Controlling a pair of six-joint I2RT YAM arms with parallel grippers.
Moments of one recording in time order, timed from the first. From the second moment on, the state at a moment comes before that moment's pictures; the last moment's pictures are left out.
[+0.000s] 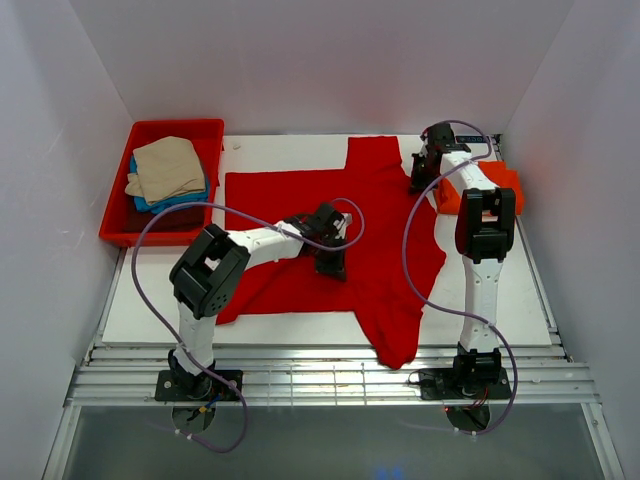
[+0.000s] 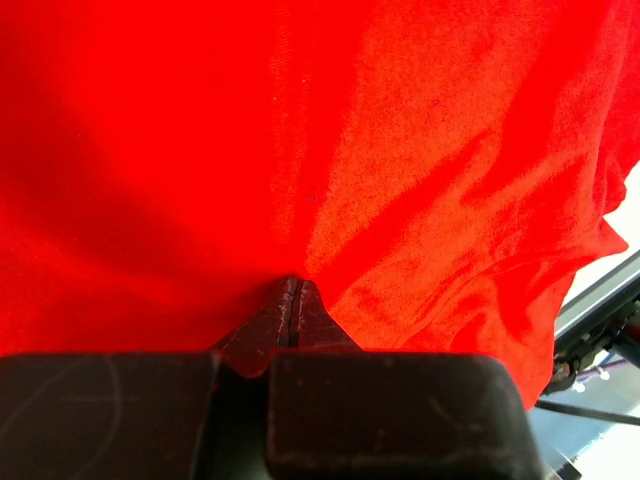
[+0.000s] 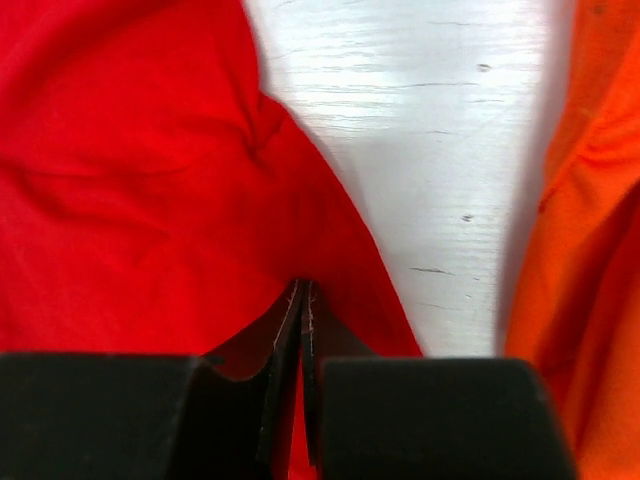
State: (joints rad) left arm -0.76 1.99 1.29 -0.37 0.28 -0.54; right arm 0.08 2.40 2.02 -0.66 -0.17 0.19
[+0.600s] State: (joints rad) left arm -0.79 2.04 1.43 -0.48 0.19 -0.50; right arm 0.08 2.39 2.05 -0.59 -0.16 0.18
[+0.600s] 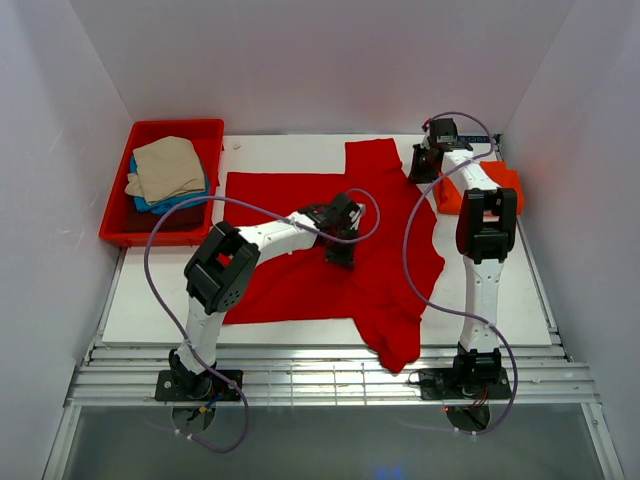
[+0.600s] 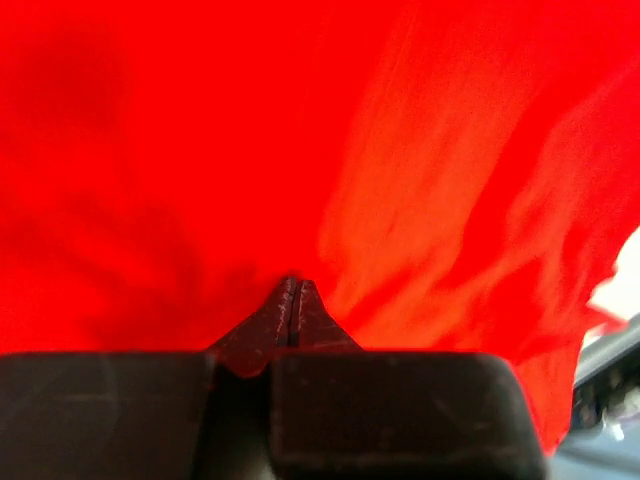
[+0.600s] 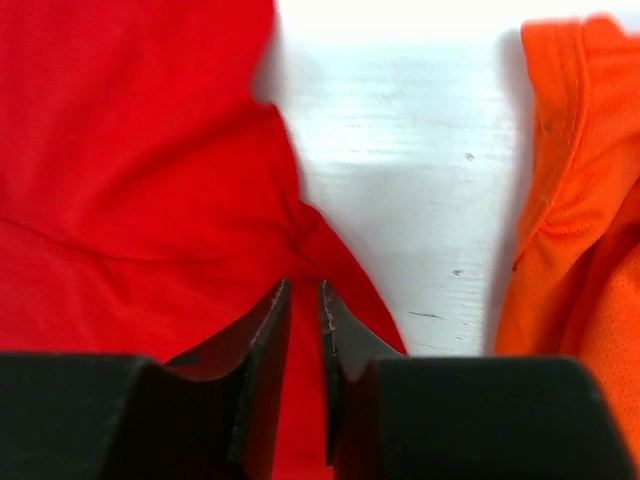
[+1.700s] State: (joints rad) left arm -0.10 2.37 2.03 -0.42 -0.11 -0.30; right arm 0.09 2.57 2.26 -0.30 -0.23 0.34
